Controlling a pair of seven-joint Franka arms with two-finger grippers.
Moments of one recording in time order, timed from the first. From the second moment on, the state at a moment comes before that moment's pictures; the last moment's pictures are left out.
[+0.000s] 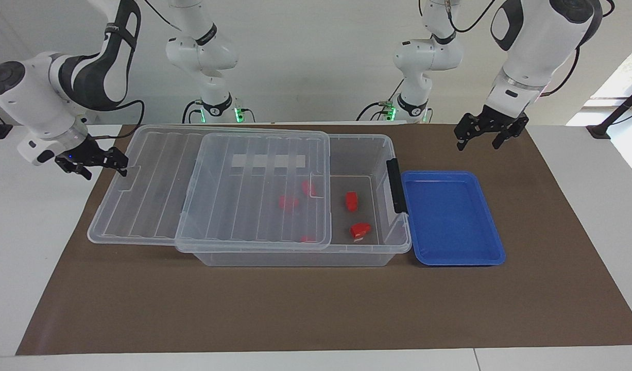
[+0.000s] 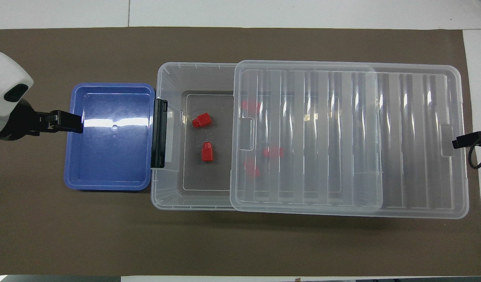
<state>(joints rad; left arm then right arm) -0.09 -0.09 -0.08 -1.77 -0.02 1.70 -0.14 -0.08 0.03 -0.27 -1.94 -0.02 1.90 -0.42</state>
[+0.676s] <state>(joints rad) -0.42 -0.07 -0.09 -1.93 -0.02 1.95 -0.54 -0.08 0.03 -0.28 -1.94 -0.03 1.90 -0.44</state>
